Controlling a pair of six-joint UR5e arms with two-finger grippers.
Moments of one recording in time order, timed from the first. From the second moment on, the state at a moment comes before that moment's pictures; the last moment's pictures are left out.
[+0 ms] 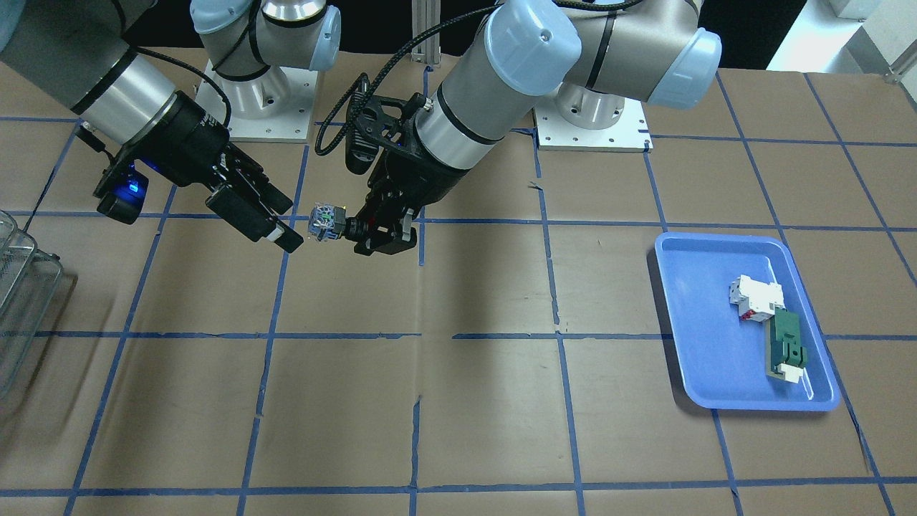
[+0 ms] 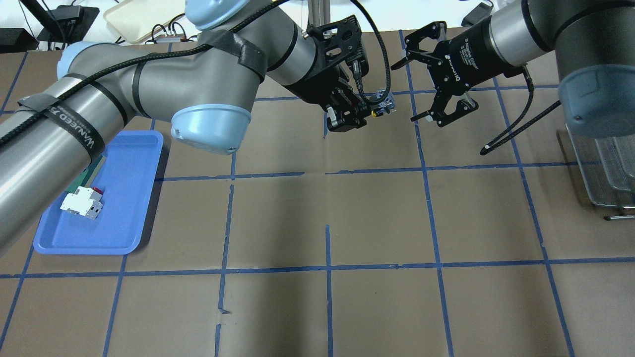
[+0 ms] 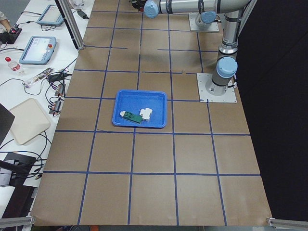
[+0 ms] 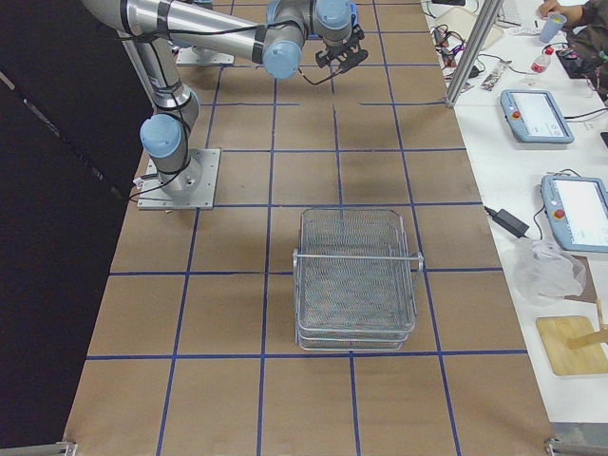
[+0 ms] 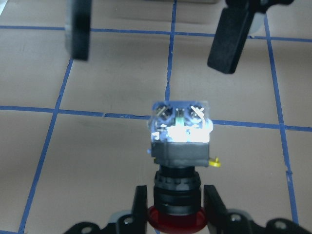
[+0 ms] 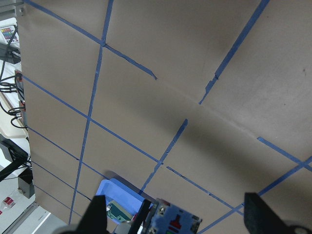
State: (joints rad) left arm -1.87 -1.80 -1.61 -1.02 1.06 1.11; right arm 1.45 -1.57 1.77 -1.89 -0.92 0.99
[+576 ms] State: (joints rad) left arm -1.87 -1.81 -1.61 -0.99 1.06 1.10; right arm 1.46 -1.56 1.77 -1.90 -0.89 1.04
